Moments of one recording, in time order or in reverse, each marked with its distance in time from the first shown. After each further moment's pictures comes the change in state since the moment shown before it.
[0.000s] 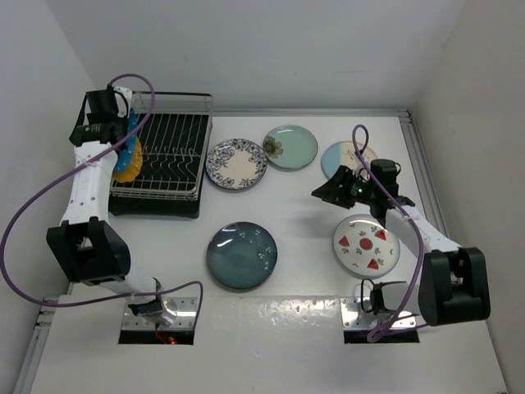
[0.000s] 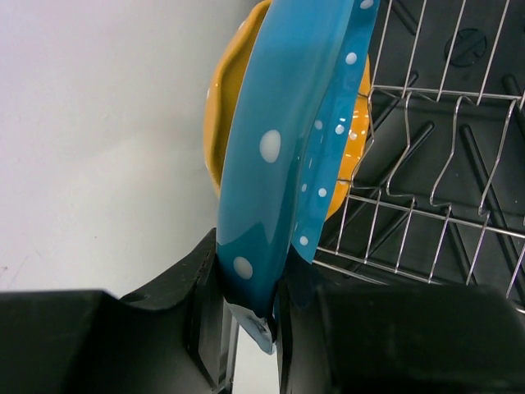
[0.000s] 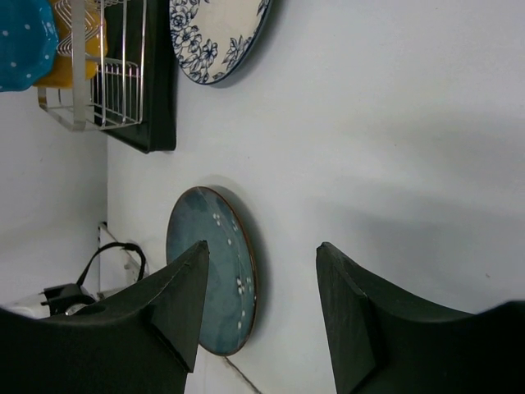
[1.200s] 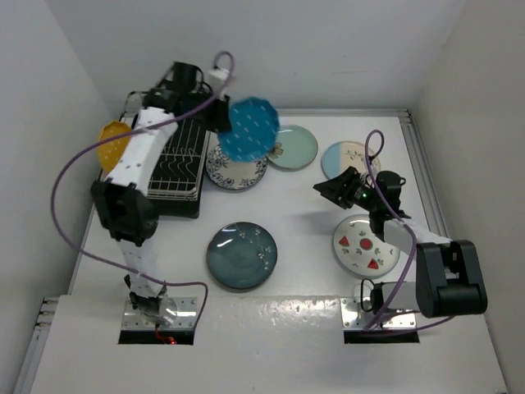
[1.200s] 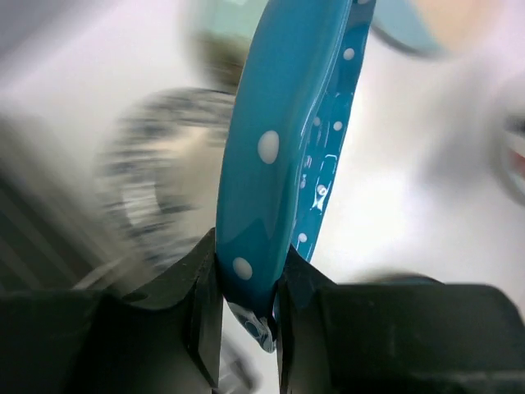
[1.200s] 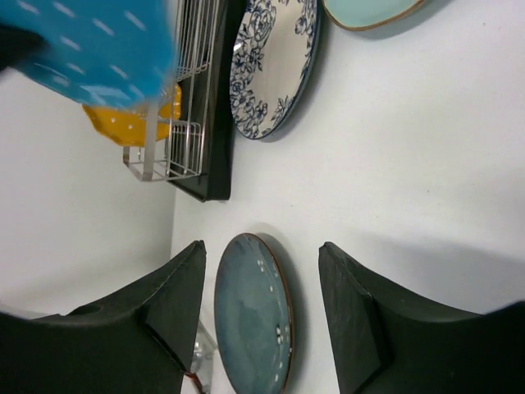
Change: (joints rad) left arm -0.439 0.417 0.483 -0.231 0.863 -0.138; right arm -0.044 0.048 -0.208 0.541 -0.039 0.303
